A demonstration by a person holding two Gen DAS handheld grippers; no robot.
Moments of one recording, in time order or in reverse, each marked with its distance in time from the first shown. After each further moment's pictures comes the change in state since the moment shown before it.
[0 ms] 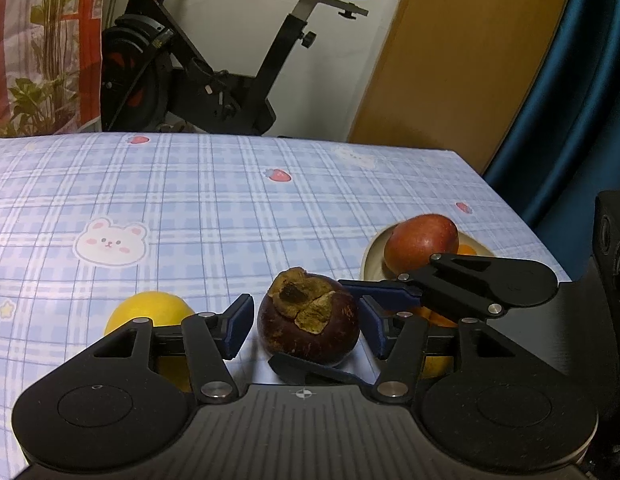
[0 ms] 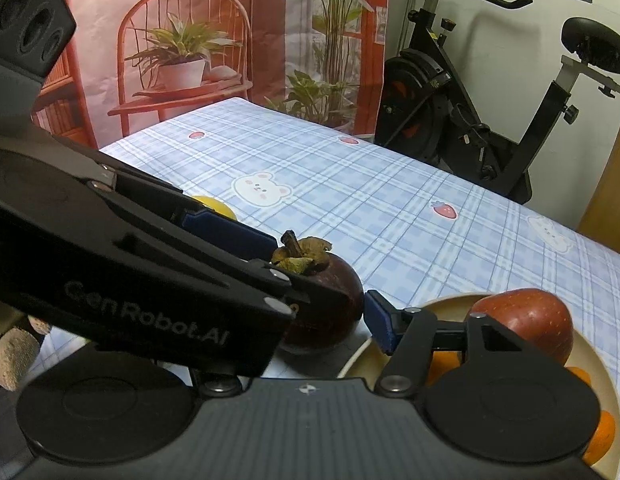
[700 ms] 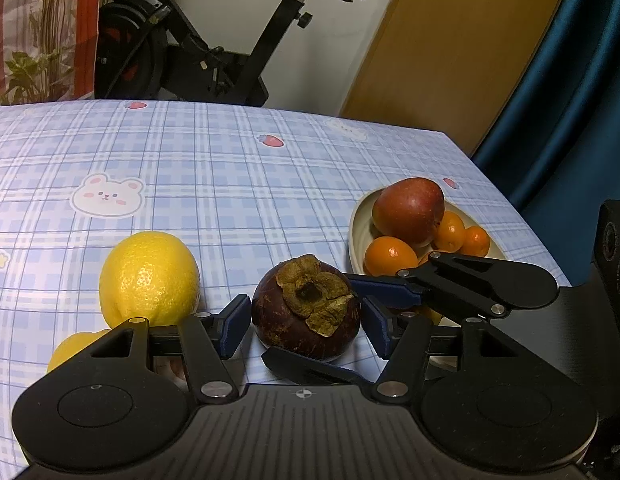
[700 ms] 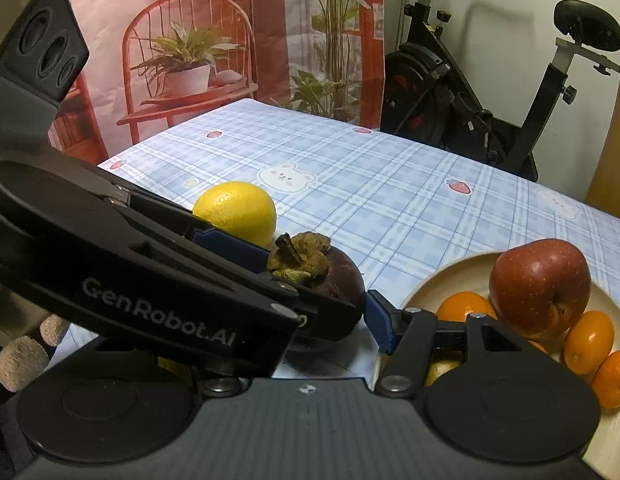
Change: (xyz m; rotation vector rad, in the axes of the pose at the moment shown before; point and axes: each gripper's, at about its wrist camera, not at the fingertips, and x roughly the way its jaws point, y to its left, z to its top) left arm -0.010 0.003 -0.021 -0.030 0.040 -0.043; right arm -0.014 0.017 -0.016 0.054 -0.011 0.023
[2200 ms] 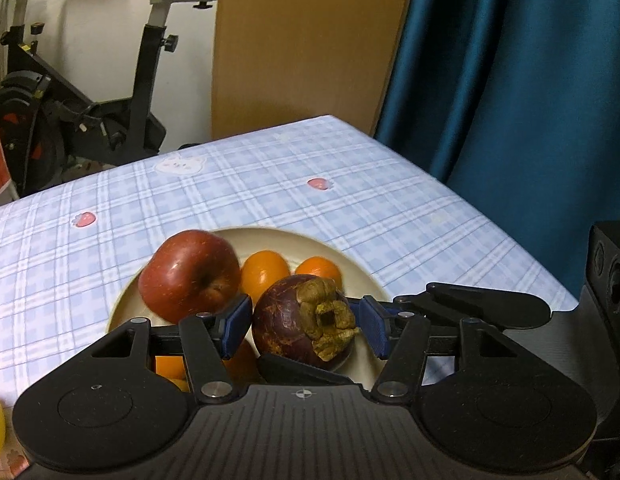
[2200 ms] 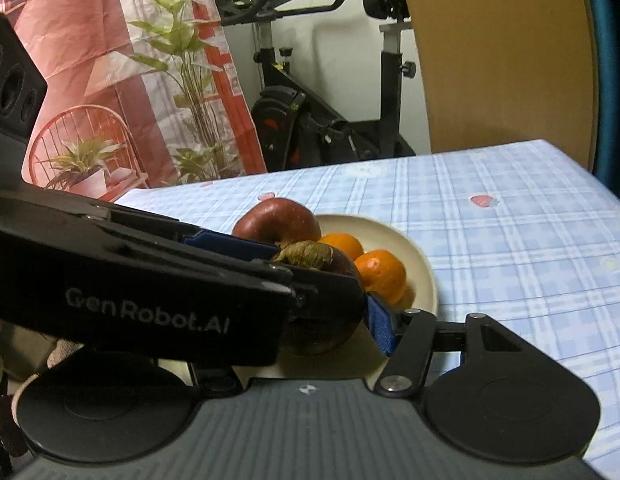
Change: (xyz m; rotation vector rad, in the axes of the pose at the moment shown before) left arm 0.069 -0.148 0.023 0.291 0.004 -0.059; right arm -0.110 -0.112 -0.066 0.372 -0.167 -0.163
